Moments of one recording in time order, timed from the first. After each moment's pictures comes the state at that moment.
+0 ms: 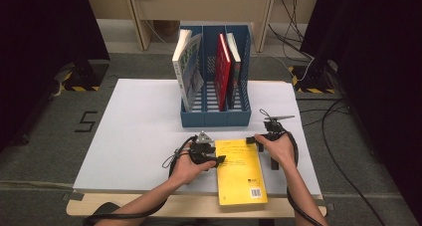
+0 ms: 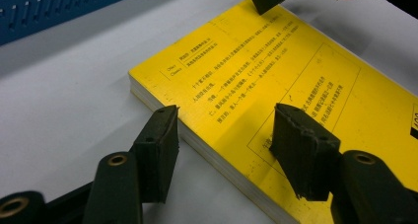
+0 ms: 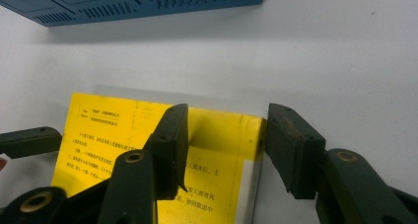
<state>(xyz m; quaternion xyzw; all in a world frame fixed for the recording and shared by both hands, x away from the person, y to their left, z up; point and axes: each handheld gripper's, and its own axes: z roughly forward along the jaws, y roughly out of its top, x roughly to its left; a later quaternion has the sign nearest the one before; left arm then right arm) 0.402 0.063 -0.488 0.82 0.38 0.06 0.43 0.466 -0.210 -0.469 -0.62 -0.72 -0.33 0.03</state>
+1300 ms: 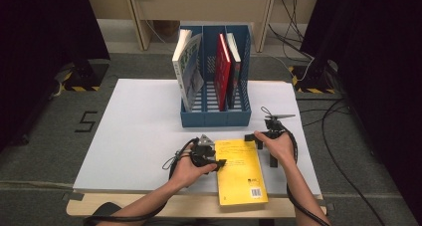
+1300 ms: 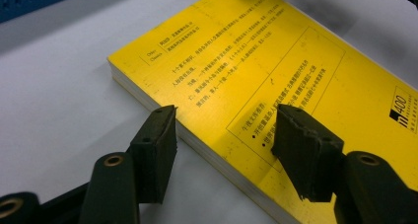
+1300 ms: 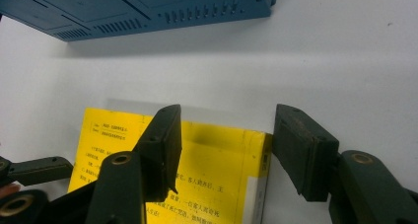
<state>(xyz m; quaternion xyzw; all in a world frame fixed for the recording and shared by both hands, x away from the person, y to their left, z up) 0.392 0.060 -0.483 0.83 0.38 0.05 0.41 0.475 -0.212 -0.472 -0.62 -0.70 -0.35 0.06</state>
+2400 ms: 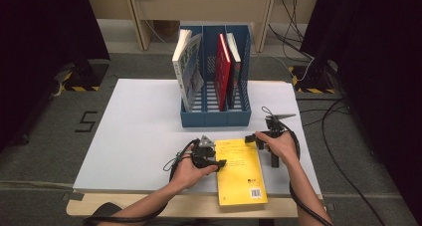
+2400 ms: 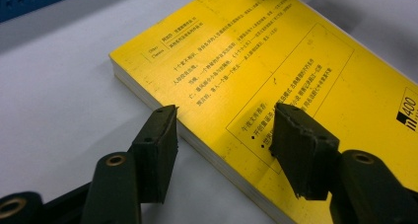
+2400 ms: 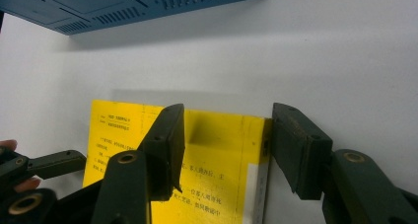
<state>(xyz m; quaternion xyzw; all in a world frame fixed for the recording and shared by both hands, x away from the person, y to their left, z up) 0.390 0.058 -0.484 0.82 0.38 0.06 0.41 0.476 -0.215 -0.470 -0.63 -0.69 -0.34 0.09</state>
